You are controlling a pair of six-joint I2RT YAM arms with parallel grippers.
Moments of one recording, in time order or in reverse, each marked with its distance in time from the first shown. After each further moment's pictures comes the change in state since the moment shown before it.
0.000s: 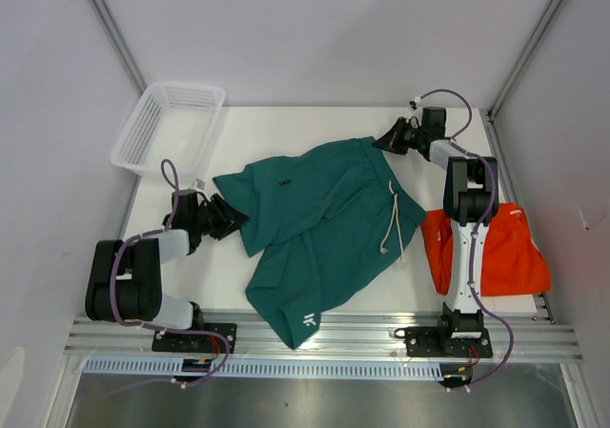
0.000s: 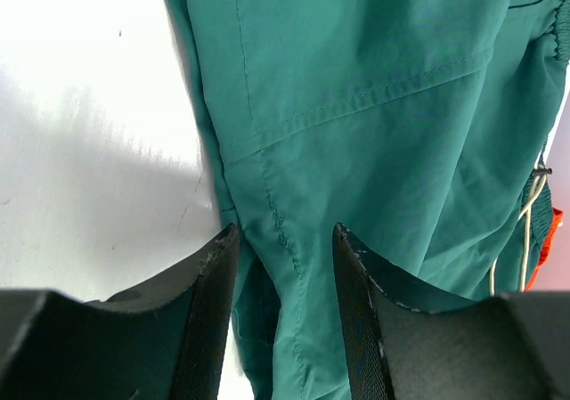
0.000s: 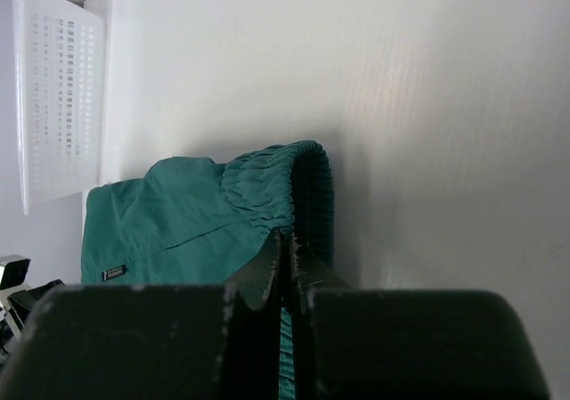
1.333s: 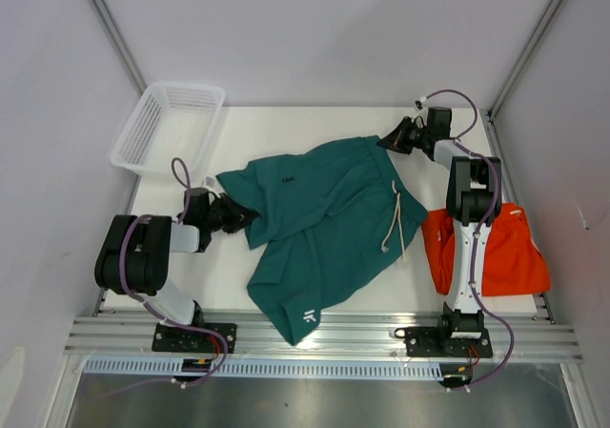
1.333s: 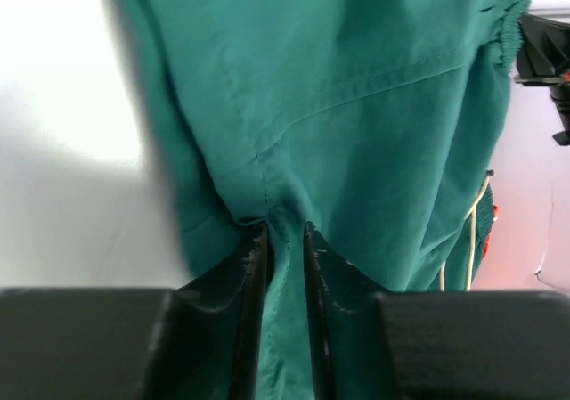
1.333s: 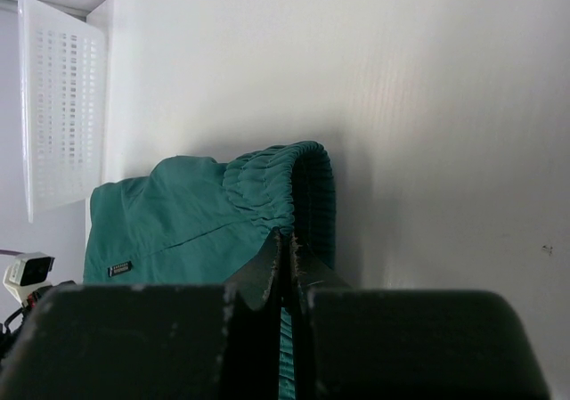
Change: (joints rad) left arm -0.067 0.164 -0.012 0.267 0.042 -0.180; right arm -0.028 0.000 0.000 0.005 -0.008 0.007
